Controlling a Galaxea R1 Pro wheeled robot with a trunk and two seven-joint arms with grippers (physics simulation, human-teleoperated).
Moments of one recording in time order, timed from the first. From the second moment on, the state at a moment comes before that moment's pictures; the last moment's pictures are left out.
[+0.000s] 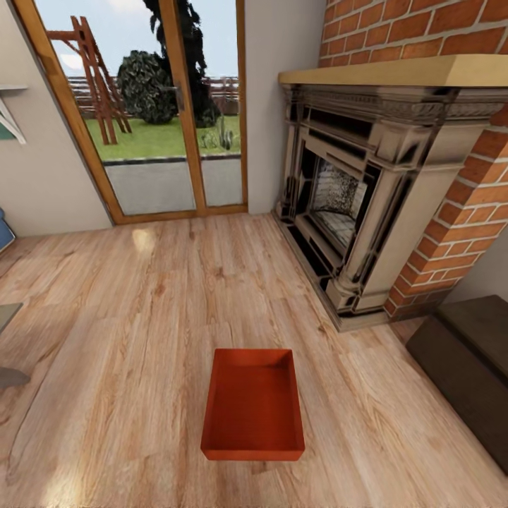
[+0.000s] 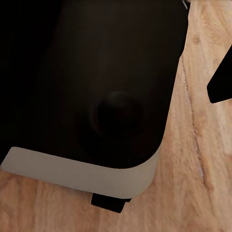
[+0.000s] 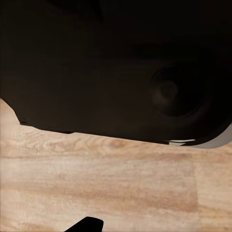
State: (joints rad) left arm -0.23 -0.01 0.11 0.00 0.17 -0.04 0.07; right arm -0.14 -0.03 0.24 0.03 -0.16 -0.14 -0.02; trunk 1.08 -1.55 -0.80
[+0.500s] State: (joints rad) left arm -0.23 -0.01 0.11 0.00 0.17 -0.04 0.07; right arm -0.14 -0.03 0.24 0.03 -0.16 -0.14 -0.02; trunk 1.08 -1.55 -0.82
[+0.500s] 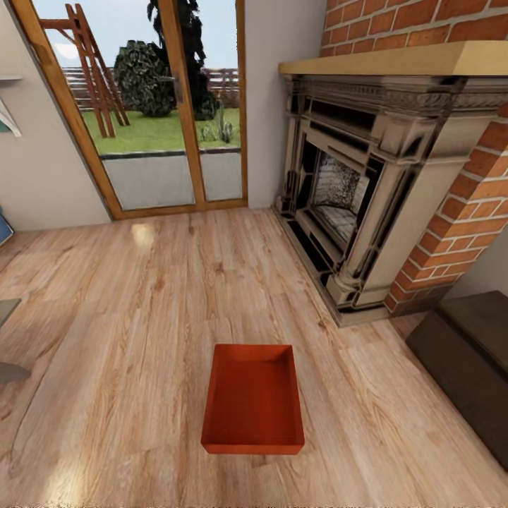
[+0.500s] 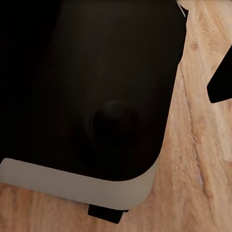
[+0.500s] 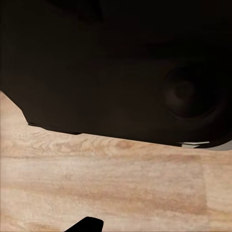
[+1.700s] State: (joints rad) left arm -0.23 -0.01 0.11 0.00 0.17 -0.04 0.07; right arm -0.14 -0.03 0.24 0.03 -0.16 -0.14 -0.02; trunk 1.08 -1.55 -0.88
